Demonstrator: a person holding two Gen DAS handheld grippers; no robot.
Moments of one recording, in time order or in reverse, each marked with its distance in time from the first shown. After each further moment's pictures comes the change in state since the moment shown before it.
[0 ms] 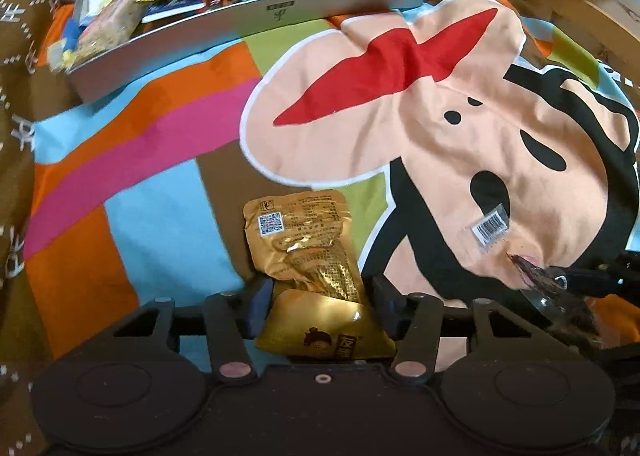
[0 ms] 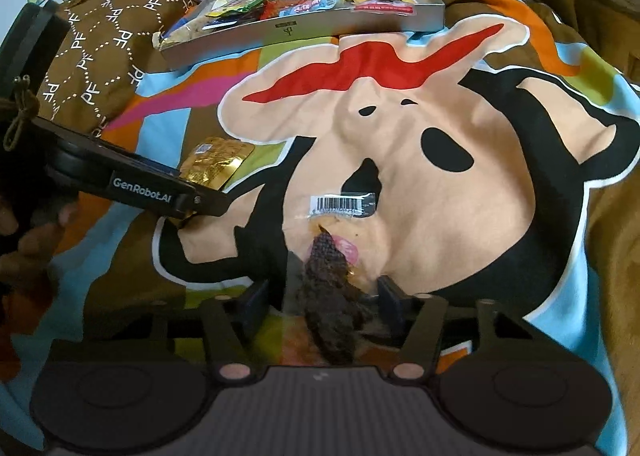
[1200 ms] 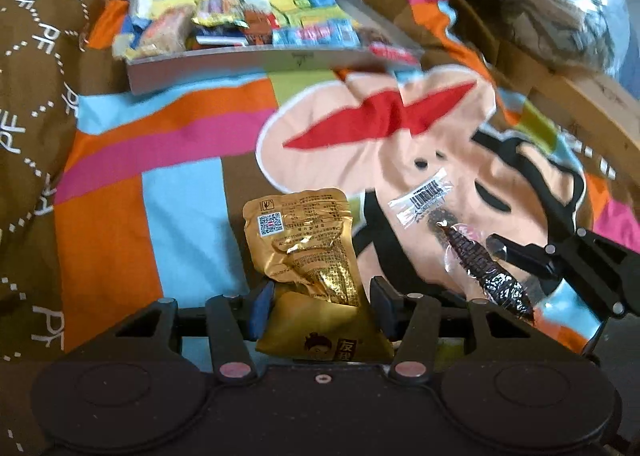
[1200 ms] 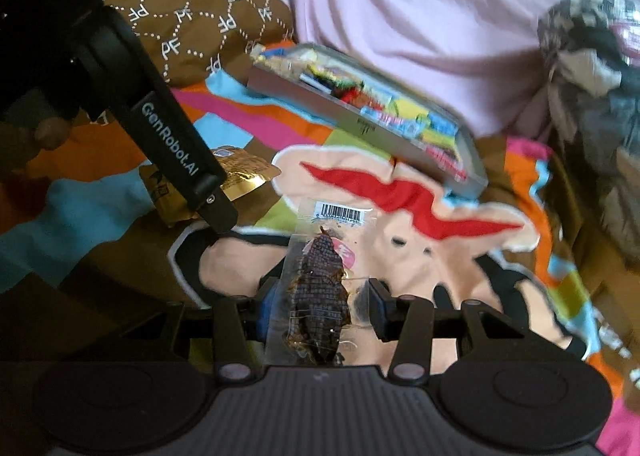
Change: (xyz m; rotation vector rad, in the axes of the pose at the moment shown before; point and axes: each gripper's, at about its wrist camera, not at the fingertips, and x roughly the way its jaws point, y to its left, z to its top) left arm -0.052 0.011 -0.027 -0.158 -0.175 -0.090; right arm -0.009 0.076 -0.008 -0.554 -0.282 -0.236
